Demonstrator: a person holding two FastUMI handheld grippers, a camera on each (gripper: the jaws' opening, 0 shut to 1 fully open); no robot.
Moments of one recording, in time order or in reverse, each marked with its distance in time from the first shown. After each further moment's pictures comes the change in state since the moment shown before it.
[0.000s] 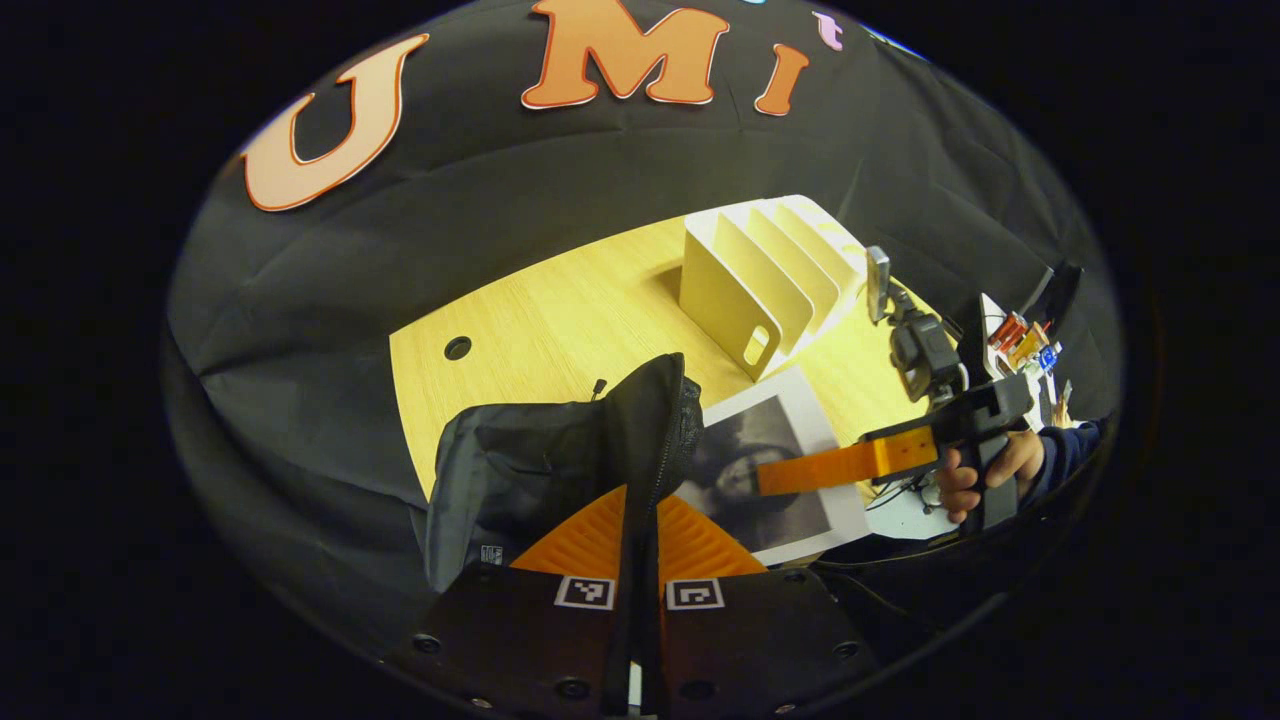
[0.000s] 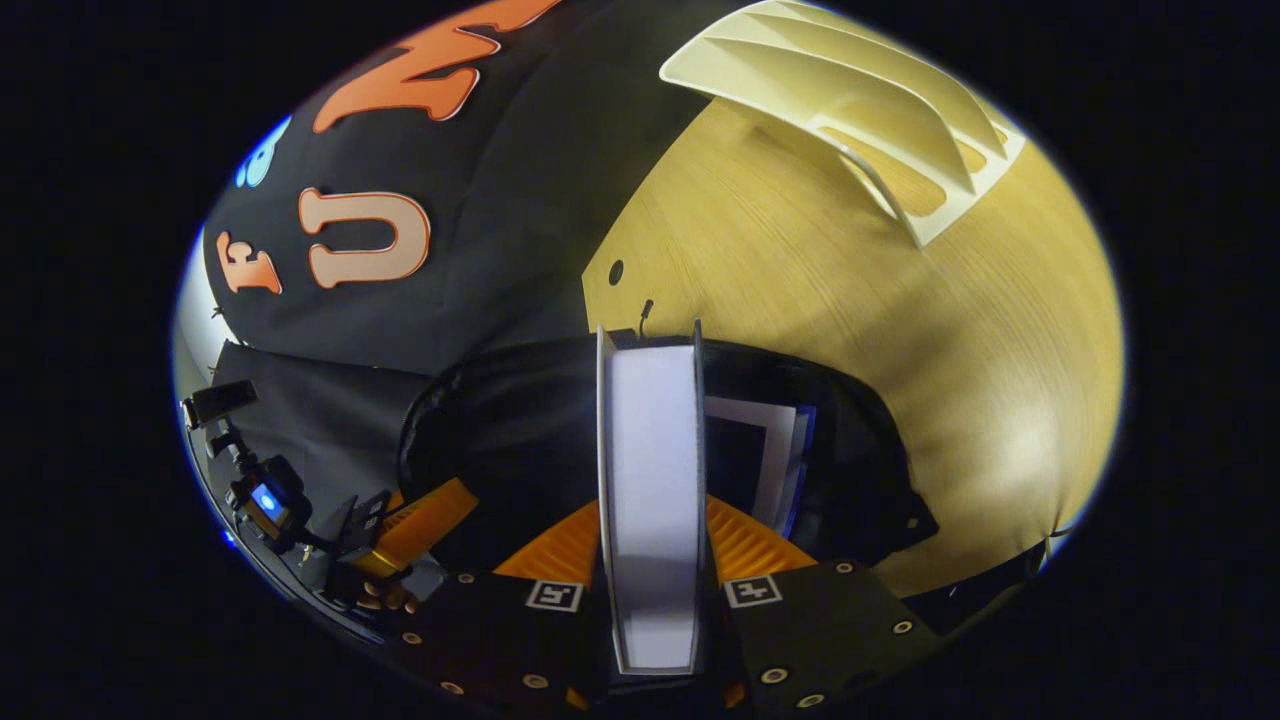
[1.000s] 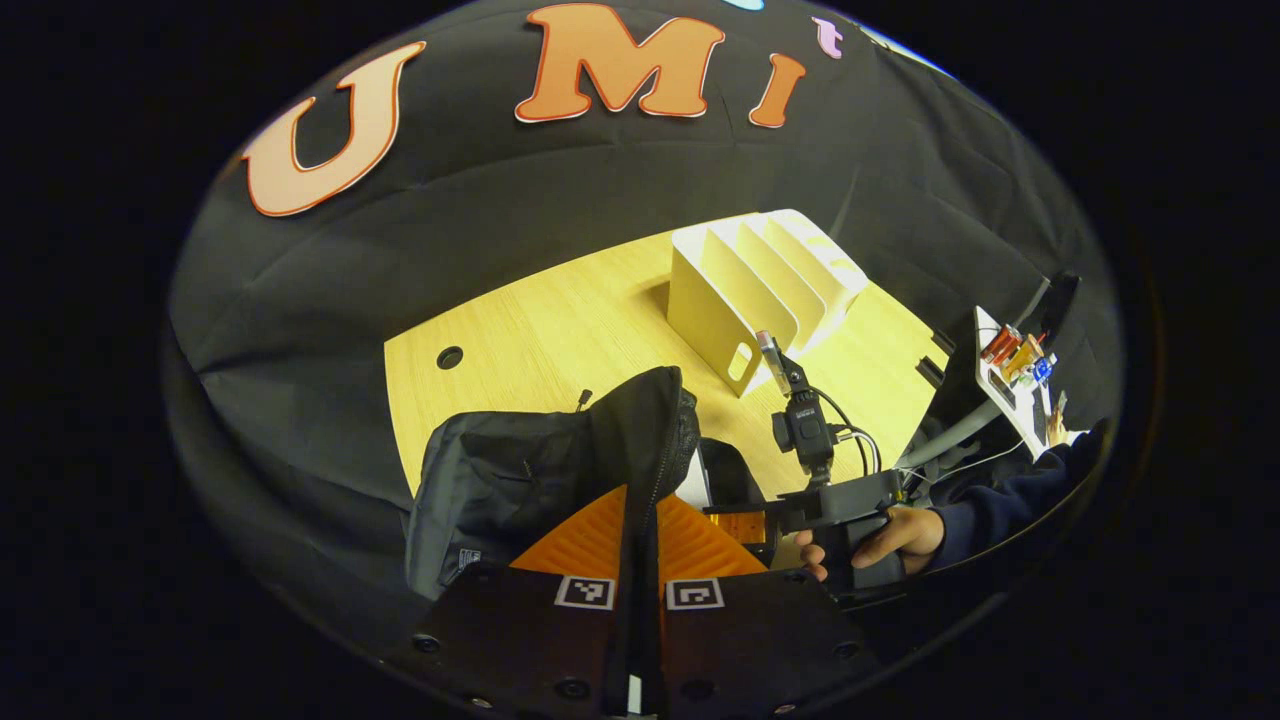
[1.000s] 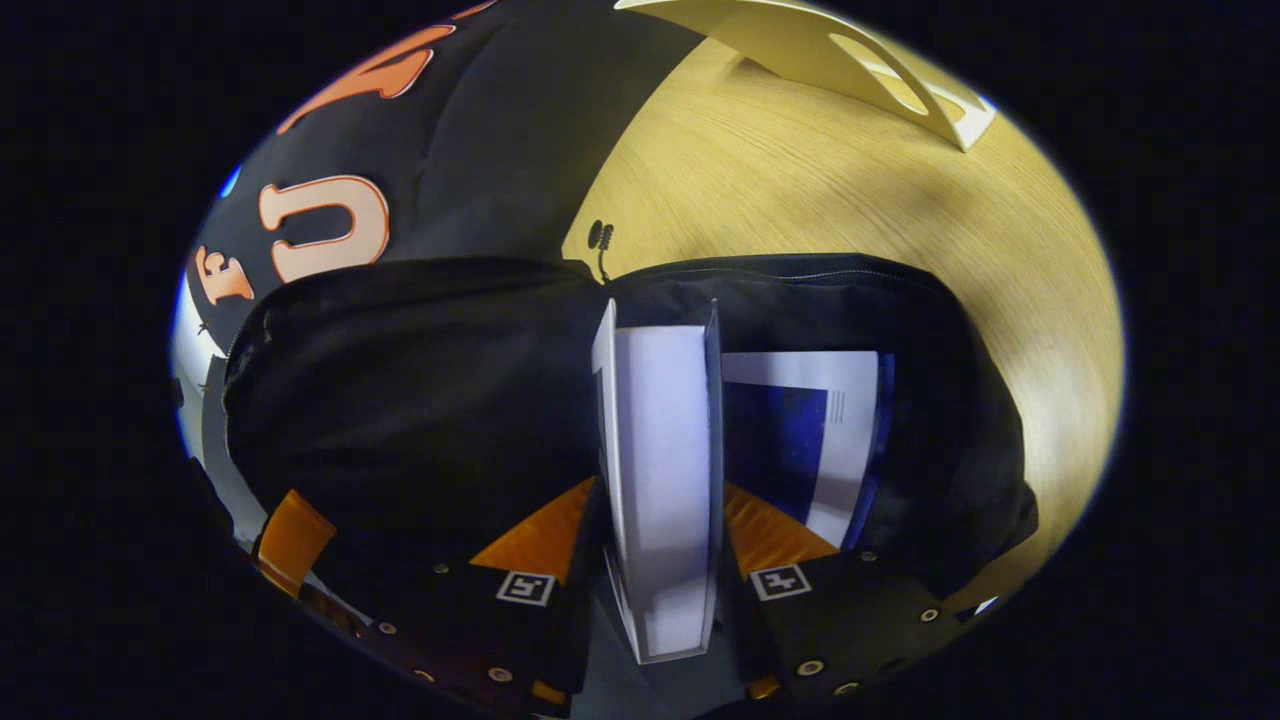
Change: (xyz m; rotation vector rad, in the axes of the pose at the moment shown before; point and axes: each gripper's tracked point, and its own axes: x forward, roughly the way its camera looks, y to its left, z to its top) left arm -0.009 -0.016 0.005 -0.025 -0.037 -0.005; right arm 0.084 -0.013 -0.023 0.054 0.040 -0.030
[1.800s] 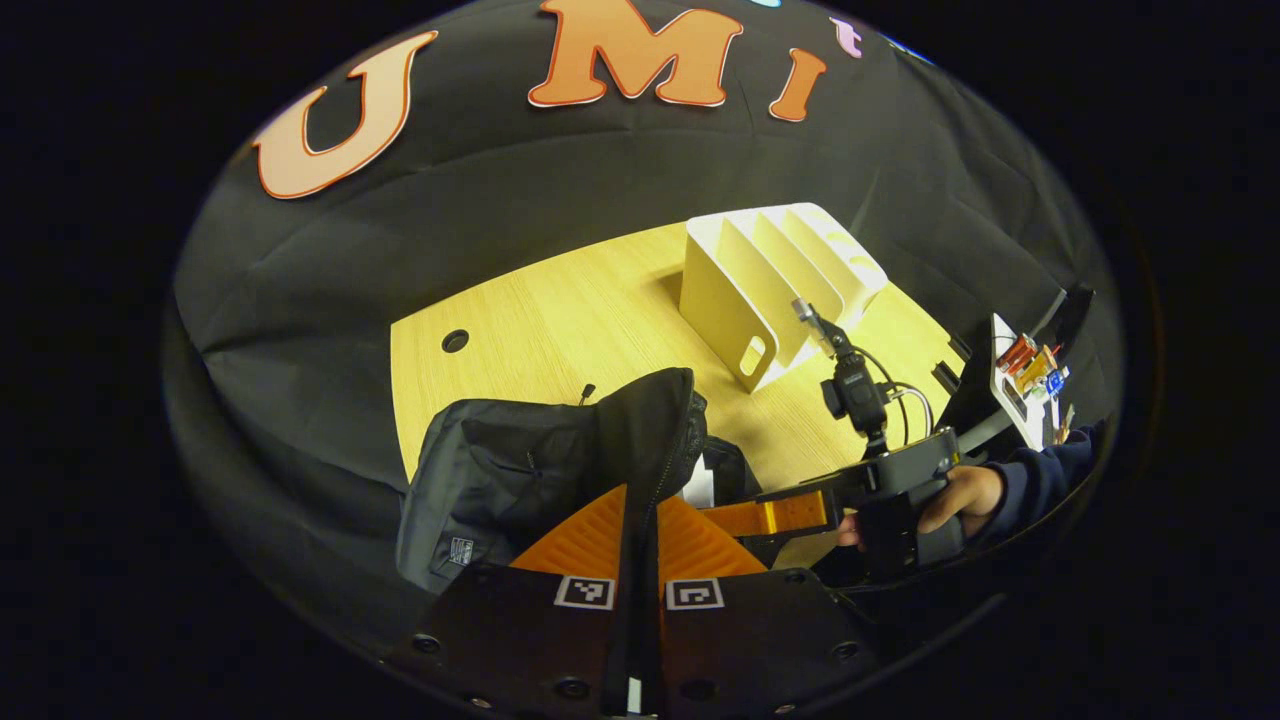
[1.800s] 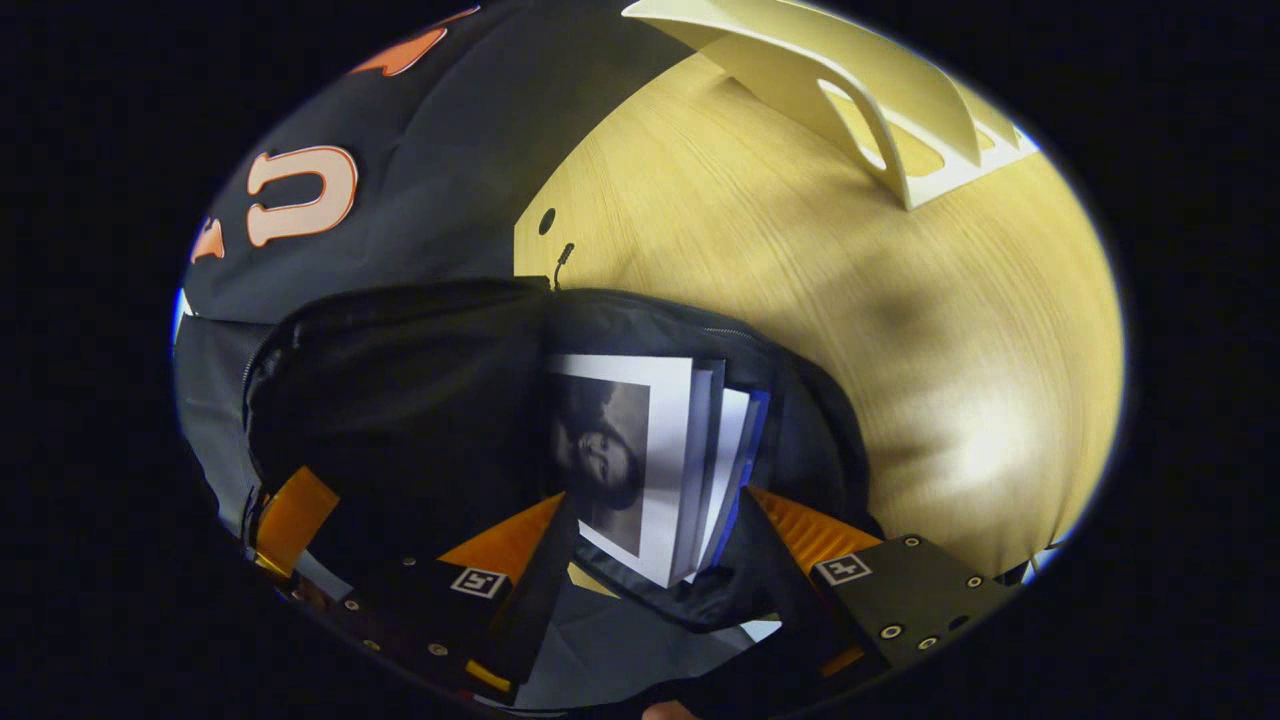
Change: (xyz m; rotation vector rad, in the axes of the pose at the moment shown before) left arm 0.020 -0.009 -0.004 -0.042 0.033 0.032; right arm -0.057 -0.047 0.020 -0.123 0.056 -0.173
